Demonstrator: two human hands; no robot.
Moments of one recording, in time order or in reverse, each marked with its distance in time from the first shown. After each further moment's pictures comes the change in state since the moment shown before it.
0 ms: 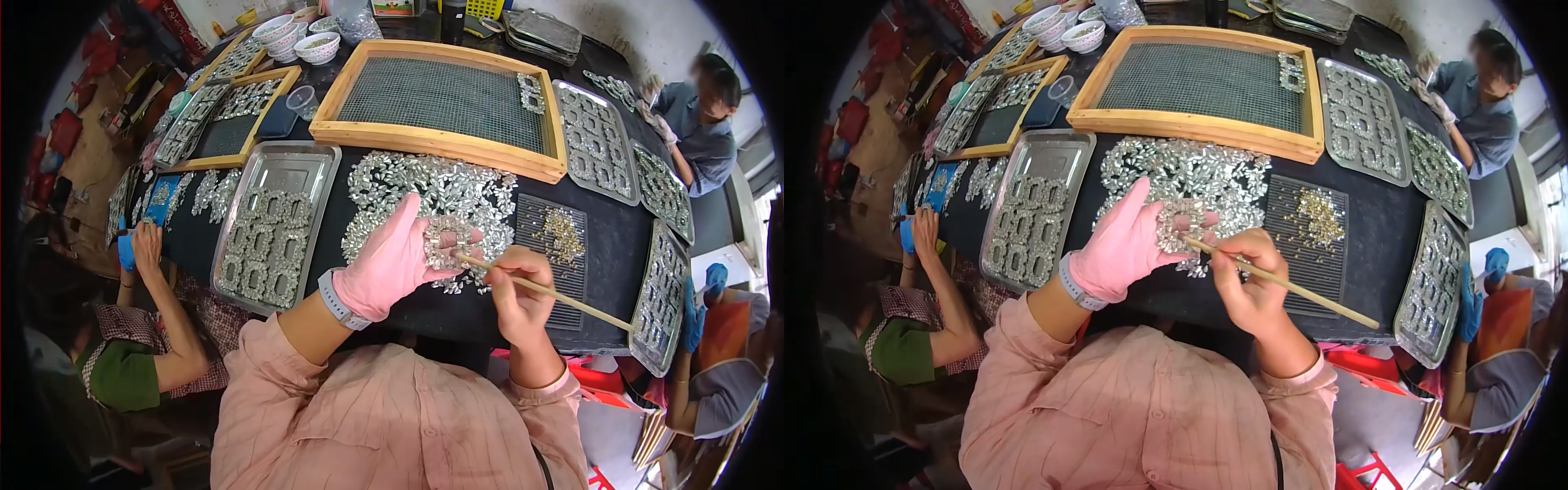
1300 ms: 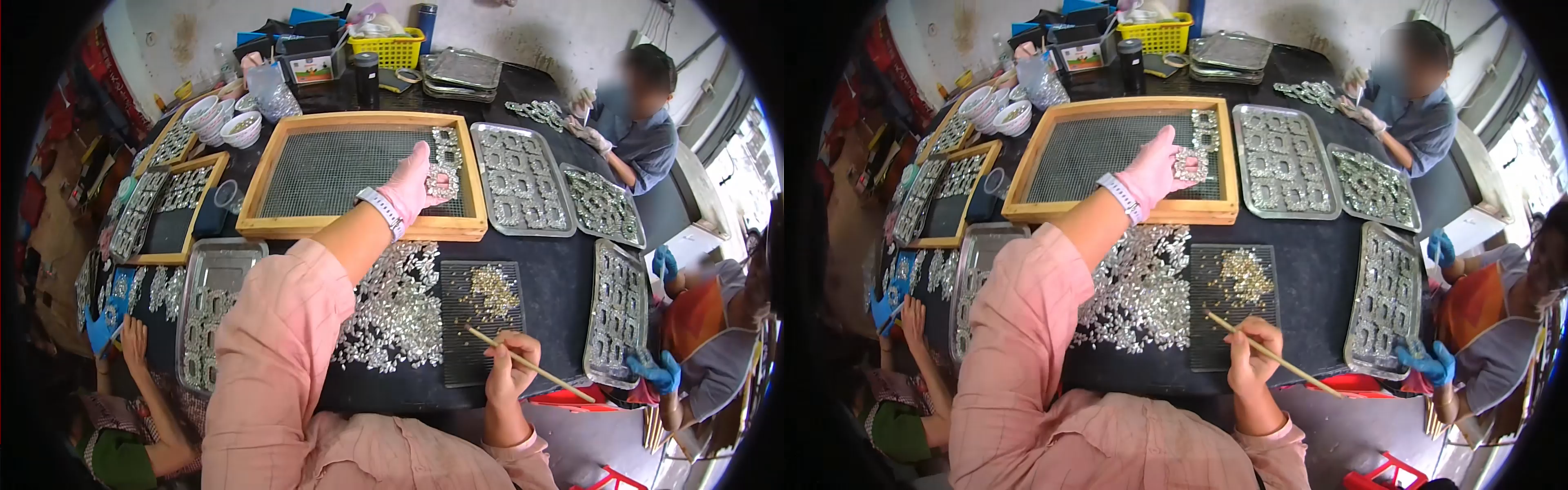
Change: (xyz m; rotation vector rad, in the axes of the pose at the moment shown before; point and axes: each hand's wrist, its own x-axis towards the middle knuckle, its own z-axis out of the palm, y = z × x) left_hand 0.251 0.066 0.039 0.249 0.140 0.140; right_hand -0.034 0.016 -0.063 -0.039 0.491 0.018
